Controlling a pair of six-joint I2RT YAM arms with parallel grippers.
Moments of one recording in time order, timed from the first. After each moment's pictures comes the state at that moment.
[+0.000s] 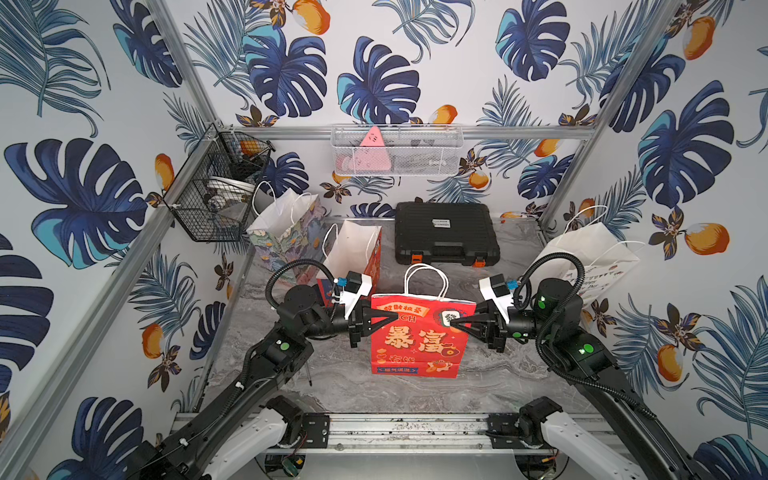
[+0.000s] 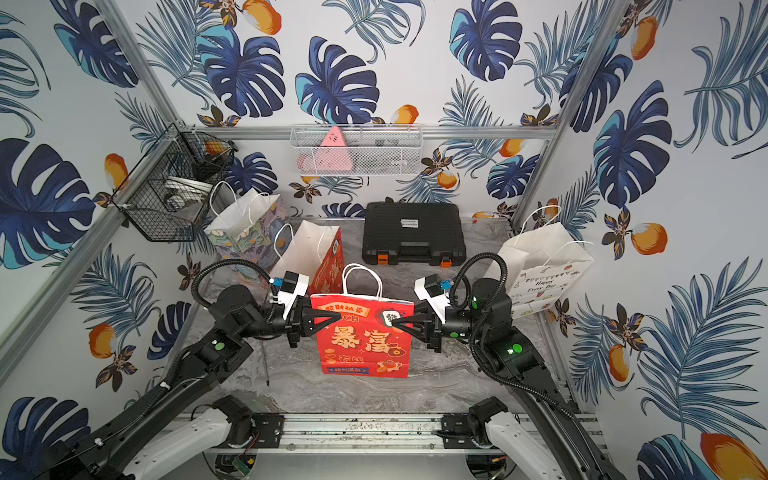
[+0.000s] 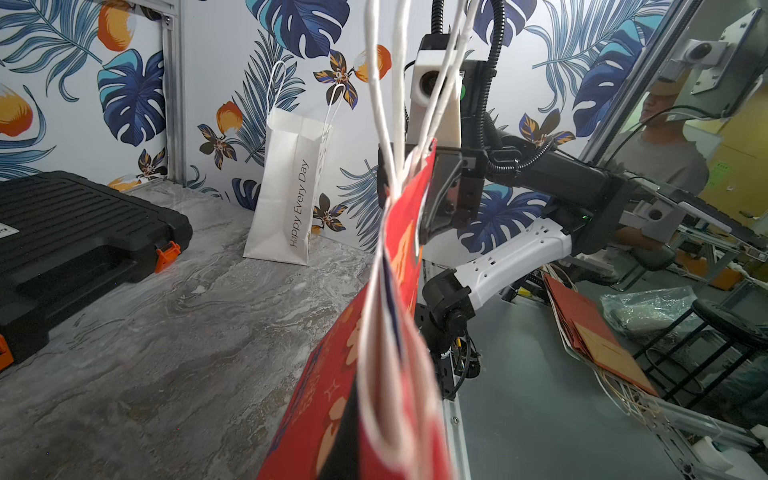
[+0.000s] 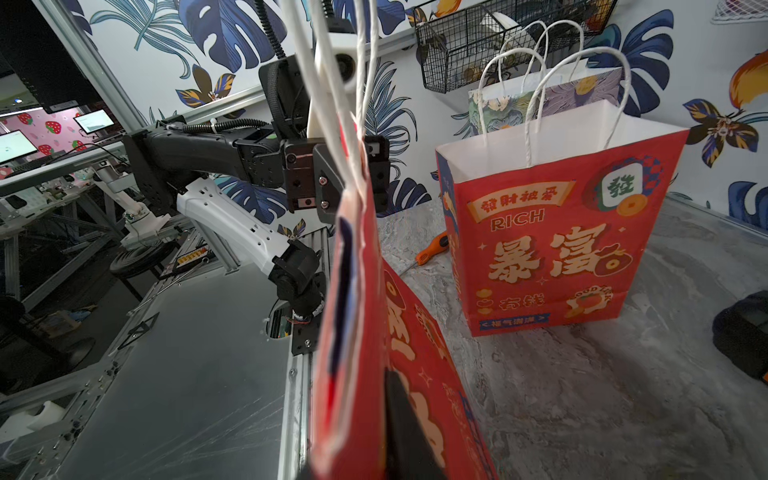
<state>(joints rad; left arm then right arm) -0.47 0.86 0.65 0.22 0.92 -0.31 0.41 0.76 0.80 -0.29 -1.01 0.03</state>
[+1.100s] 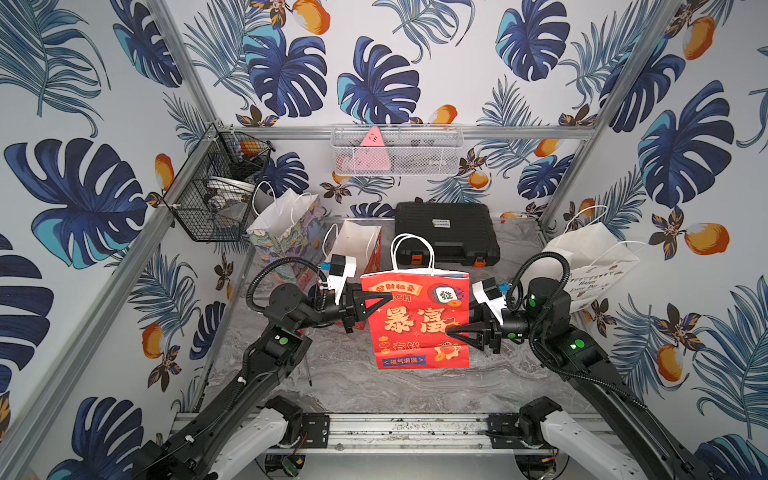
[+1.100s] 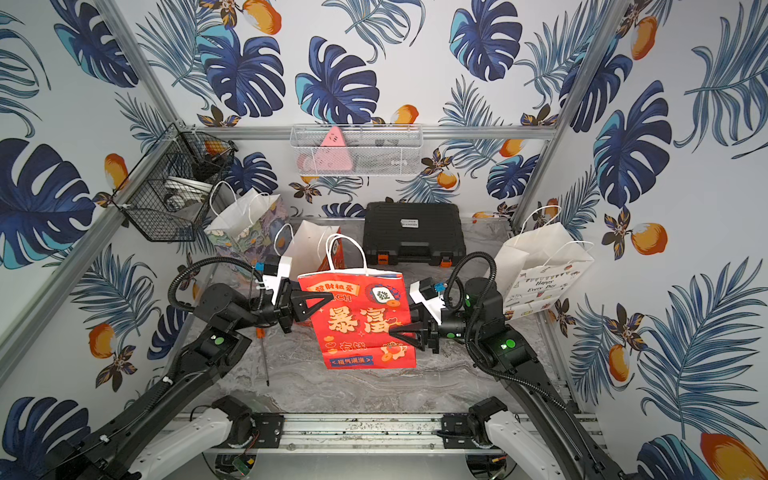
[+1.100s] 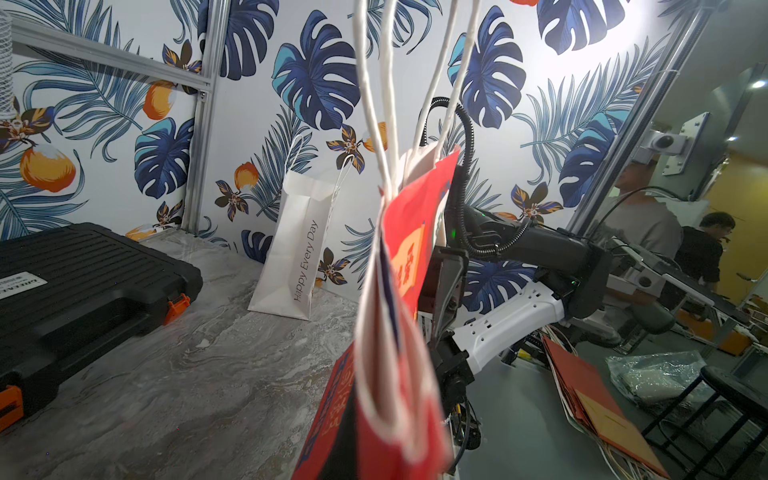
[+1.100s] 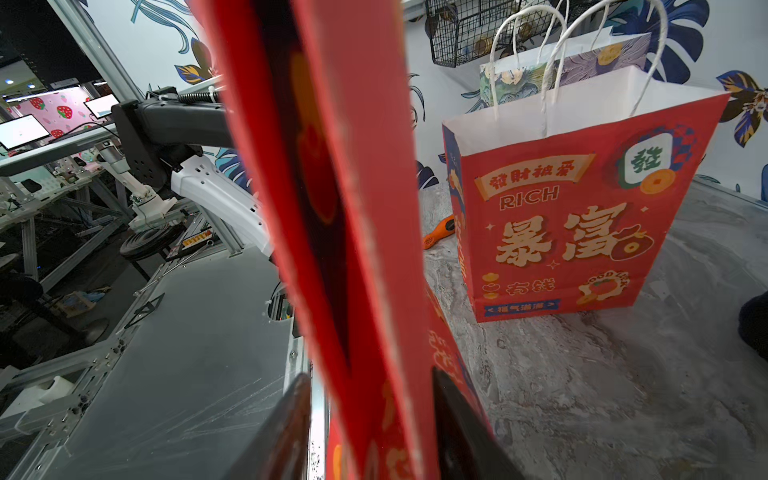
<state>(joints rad) -0.38 0.89 0.66 0.49 0.93 -0.55 0.41 0.80 0.78 -0.33 -1.03 -0.06</state>
